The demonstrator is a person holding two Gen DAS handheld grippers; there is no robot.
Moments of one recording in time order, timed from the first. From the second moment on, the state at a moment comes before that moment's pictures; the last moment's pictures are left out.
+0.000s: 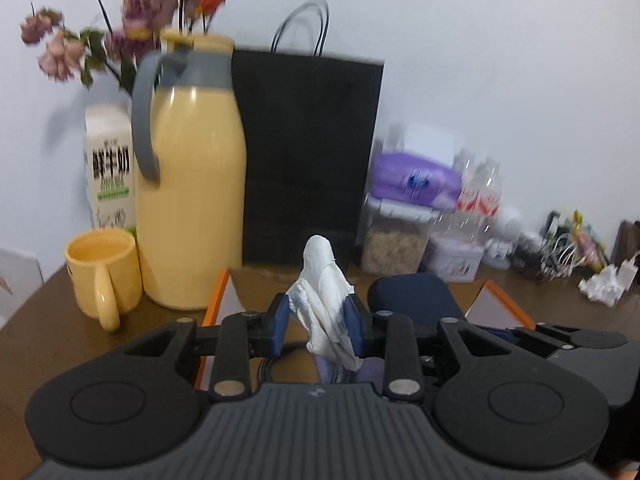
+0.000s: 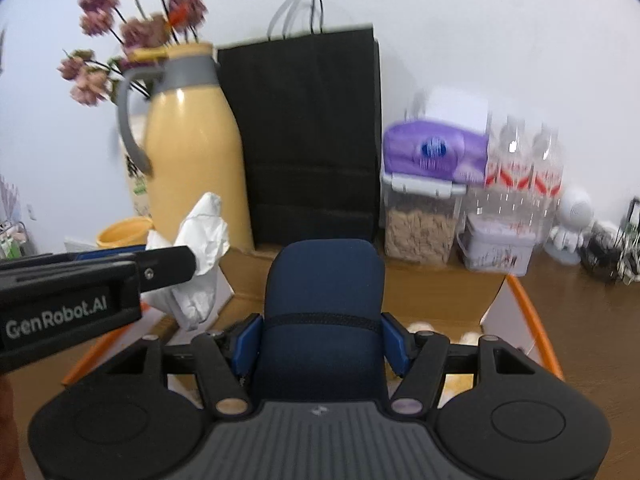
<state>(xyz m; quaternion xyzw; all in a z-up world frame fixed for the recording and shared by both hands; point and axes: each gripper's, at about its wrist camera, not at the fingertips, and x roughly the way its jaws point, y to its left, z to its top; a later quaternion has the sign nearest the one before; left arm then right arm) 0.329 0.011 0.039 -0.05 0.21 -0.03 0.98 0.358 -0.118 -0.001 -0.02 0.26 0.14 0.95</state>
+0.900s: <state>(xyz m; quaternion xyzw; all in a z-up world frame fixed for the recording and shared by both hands) 0.319 0.012 0.041 -0.05 0.20 -0.01 0.98 0.347 -0.141 -0.007 0.00 0.26 0.13 0.96</state>
